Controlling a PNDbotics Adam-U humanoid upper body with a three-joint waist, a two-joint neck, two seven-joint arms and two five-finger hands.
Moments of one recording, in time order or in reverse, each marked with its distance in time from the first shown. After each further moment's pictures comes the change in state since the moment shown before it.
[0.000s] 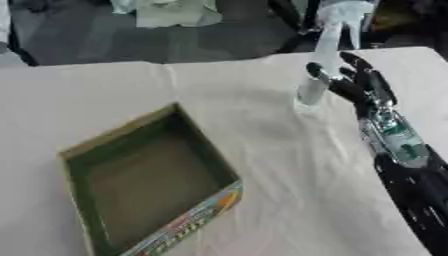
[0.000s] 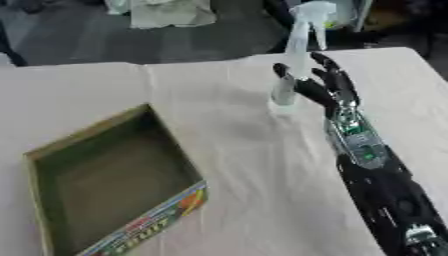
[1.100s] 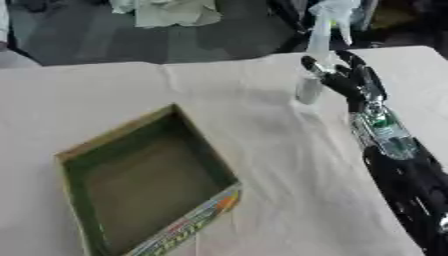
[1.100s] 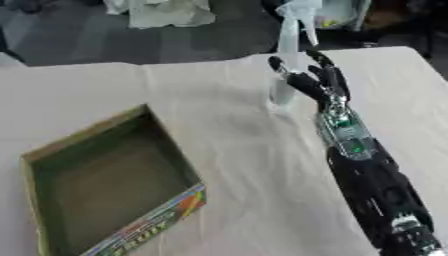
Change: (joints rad) left arm -0.001 0.000 0.000 0.000 0.000 -0.001 -0.002; right arm -0.077 0.017 -0.001 0.067 0.001 0.000 -0.021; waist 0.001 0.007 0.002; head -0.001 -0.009
